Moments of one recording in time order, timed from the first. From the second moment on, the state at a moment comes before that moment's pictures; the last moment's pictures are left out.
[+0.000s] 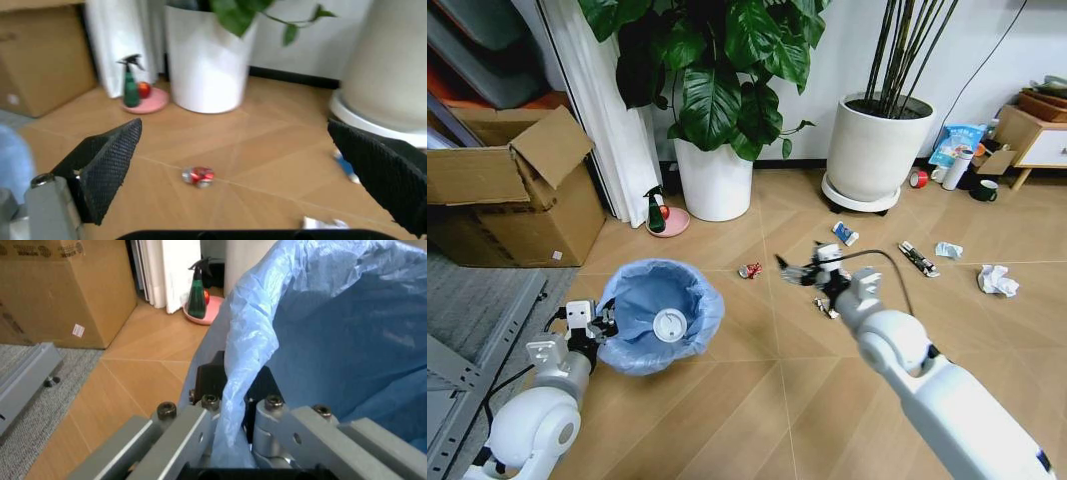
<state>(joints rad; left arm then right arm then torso) 1.46 -1.03 -0.55 -2.14 -0.61 0.35 -0.31 -1.05 1.02 0.26 1.97 0.49 -0.37 0.12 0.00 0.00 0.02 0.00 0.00</state>
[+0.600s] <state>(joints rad) 1.48 -1.03 -0.55 -2.18 -0.59 0.34 -0.30 -1.22 1.09 0.40 2.00 0.41 -0.35 0.09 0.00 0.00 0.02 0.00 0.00</state>
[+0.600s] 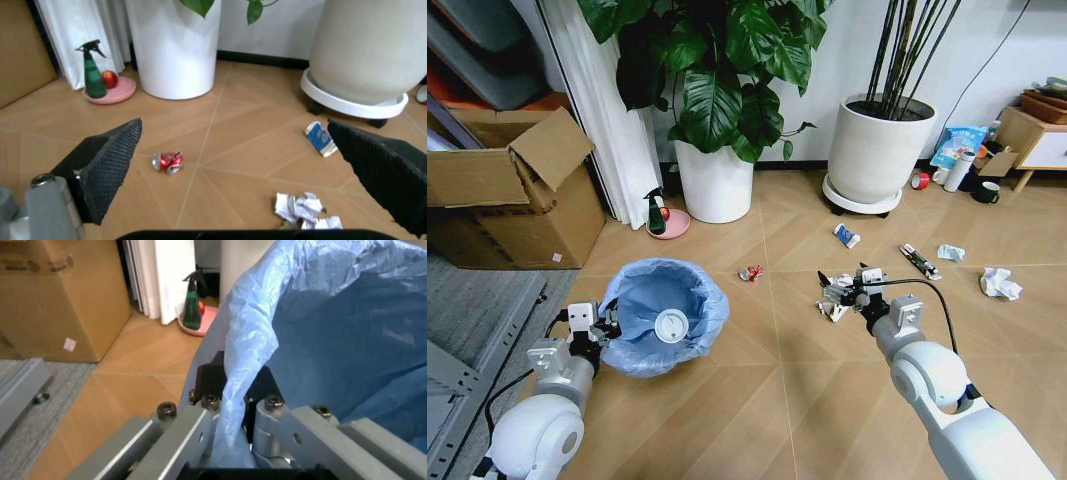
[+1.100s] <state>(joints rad) 1.48 -1.03 -0.55 -2.18 -0.59 0.33 -0.30 -1.22 1.10 0.38 1.99 0.39 -0.35 0.09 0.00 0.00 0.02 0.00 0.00</state>
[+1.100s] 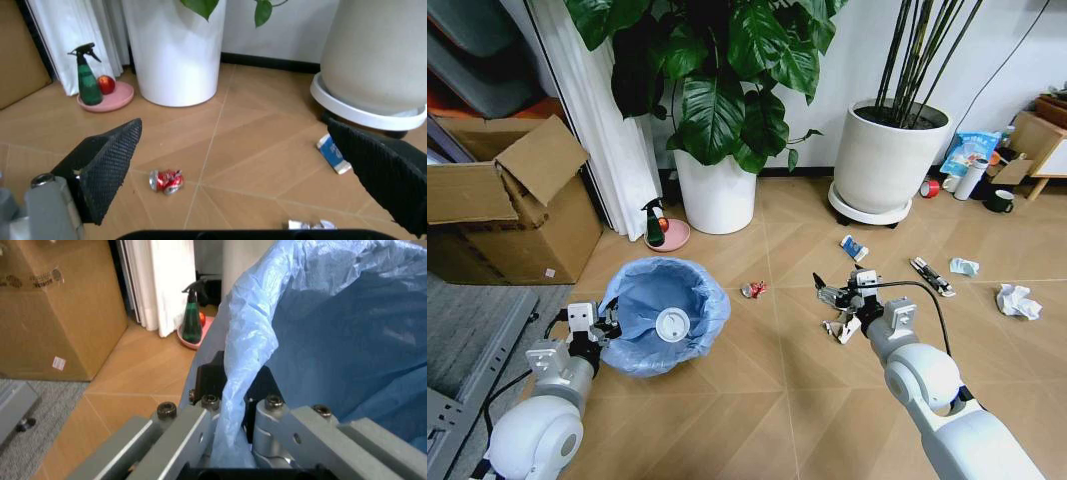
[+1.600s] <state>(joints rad) 1.49 -1.03 -0.55 -2.18 -0.58 0.32 -0.29 -1.20 1.12 0.36 1.95 0.38 -0.34 0.08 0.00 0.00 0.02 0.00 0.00</state>
